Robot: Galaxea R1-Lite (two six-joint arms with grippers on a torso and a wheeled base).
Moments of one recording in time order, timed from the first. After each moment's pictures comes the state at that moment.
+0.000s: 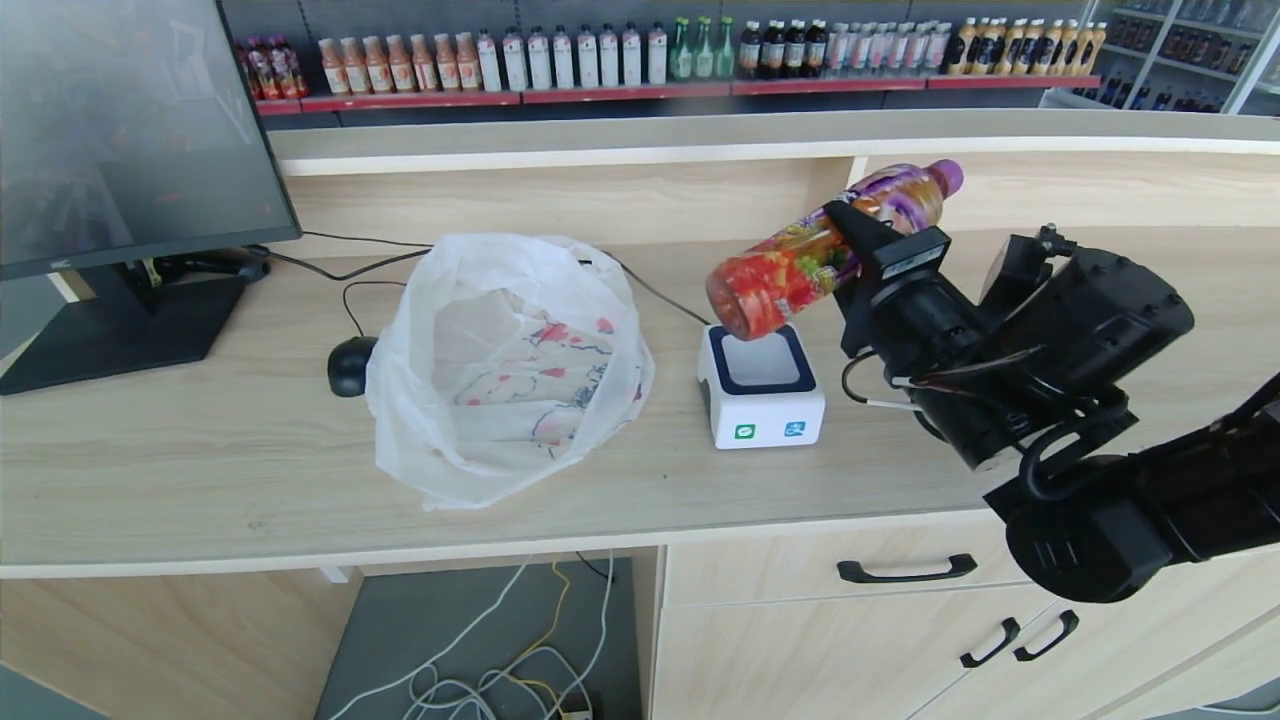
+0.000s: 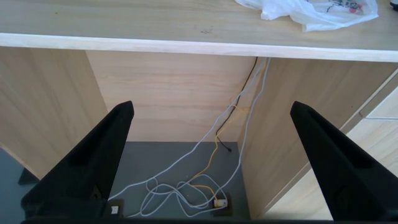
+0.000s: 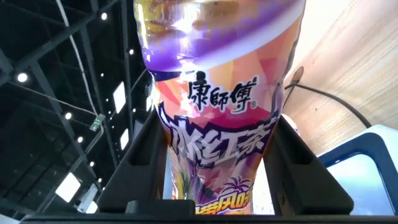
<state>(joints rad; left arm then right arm) 0.00 0.00 0.00 0.00 0.00 0.00 0.49 1.90 -0.90 -1.45 -0.12 1.15</state>
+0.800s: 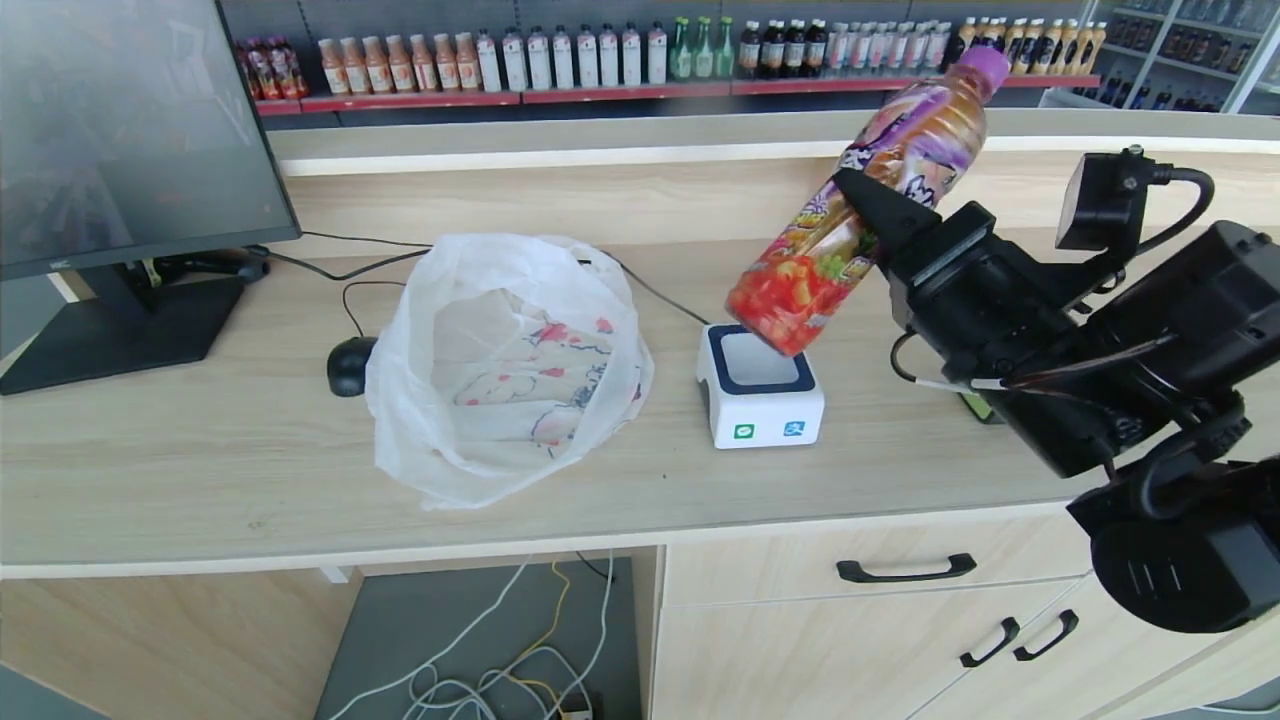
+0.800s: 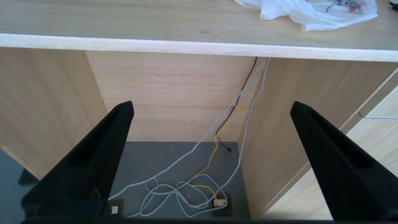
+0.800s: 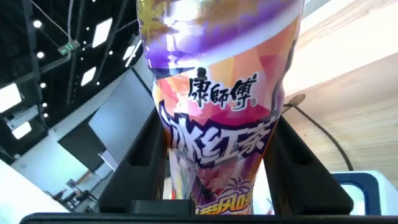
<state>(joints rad) 0.00 0.00 0.00 0.00 0.00 0.00 0.50 1.77 -0.82 -1.46 0.06 0.69</state>
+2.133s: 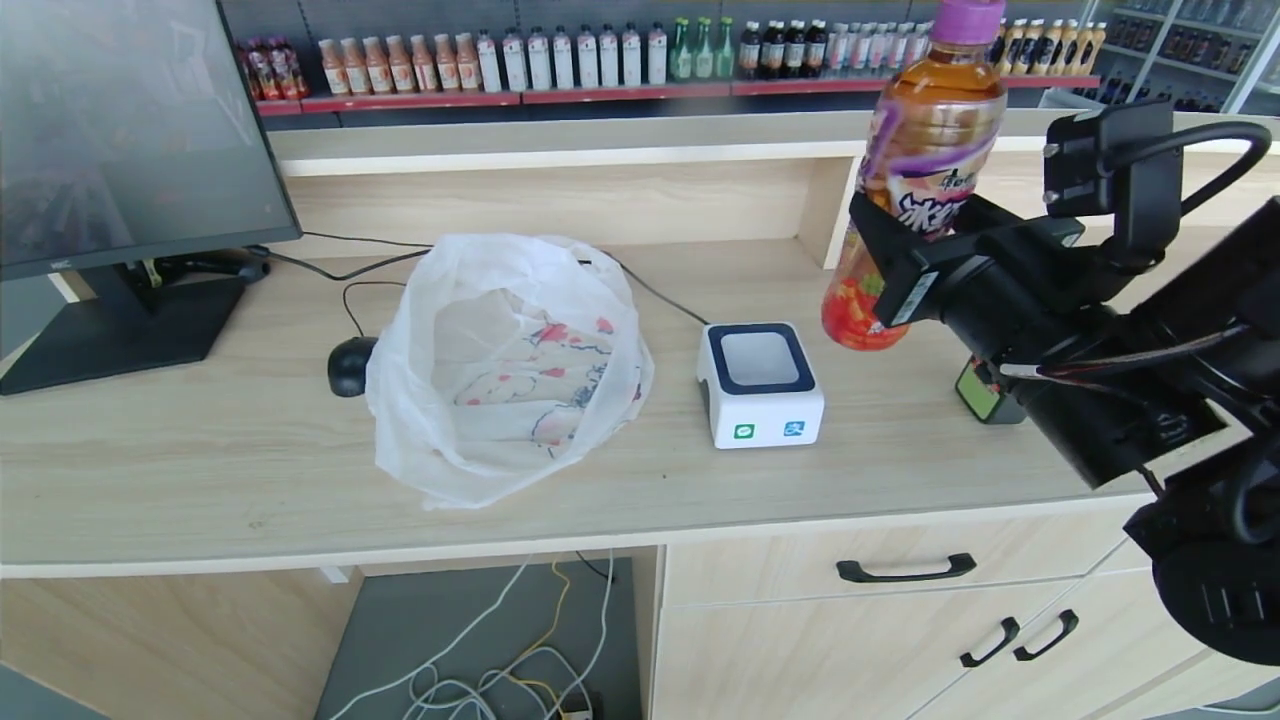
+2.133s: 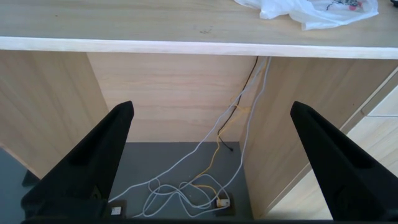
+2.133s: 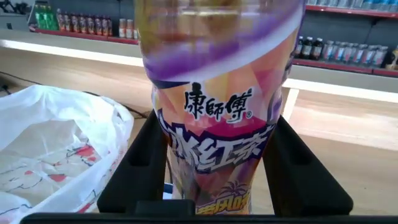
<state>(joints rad) 0.00 0.00 0.00 0.00 0.00 0.02 0.54 1.68 -0.80 -1.36 -0.21 -0.27</state>
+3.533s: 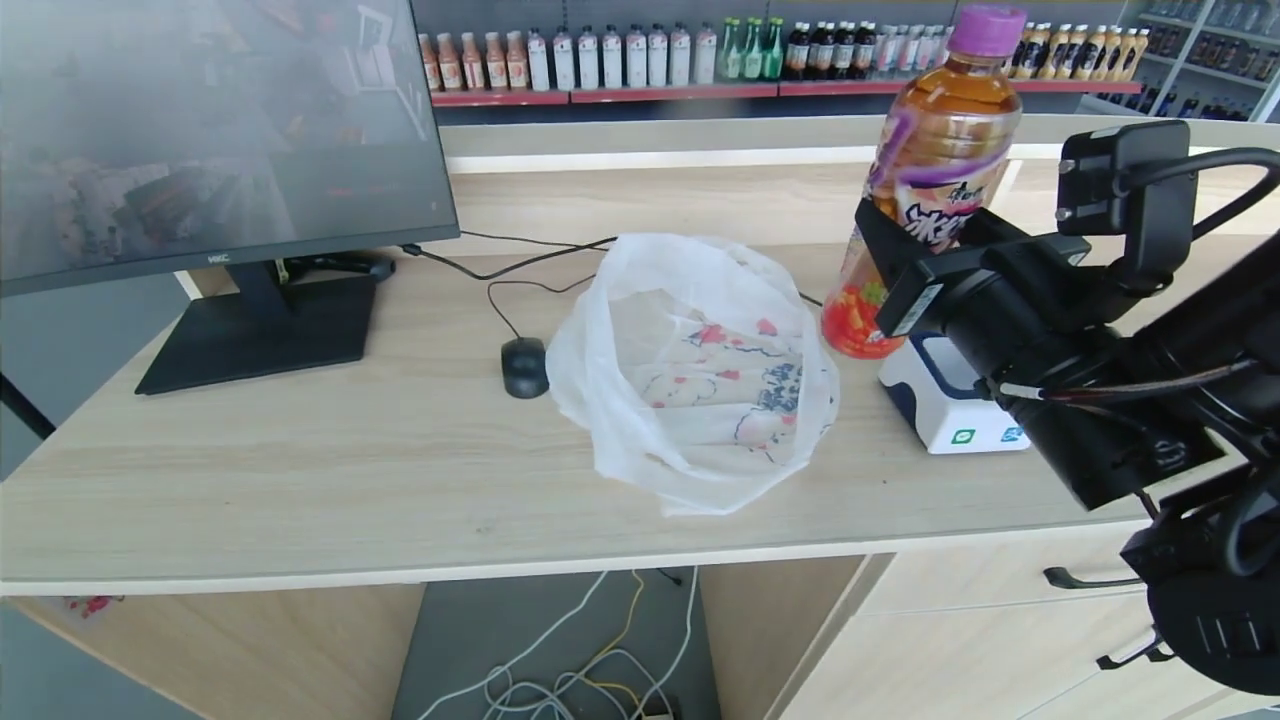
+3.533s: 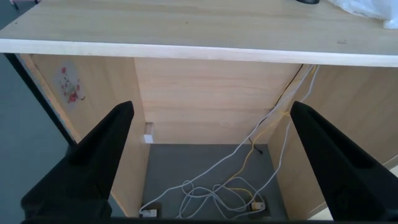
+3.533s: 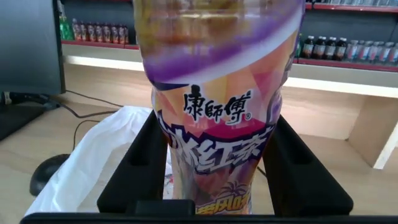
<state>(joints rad) 0.00 0.00 0.00 0.00 0.00 0.01 0.58 1.69 -0.75 -1.43 -0.26 -0.25</state>
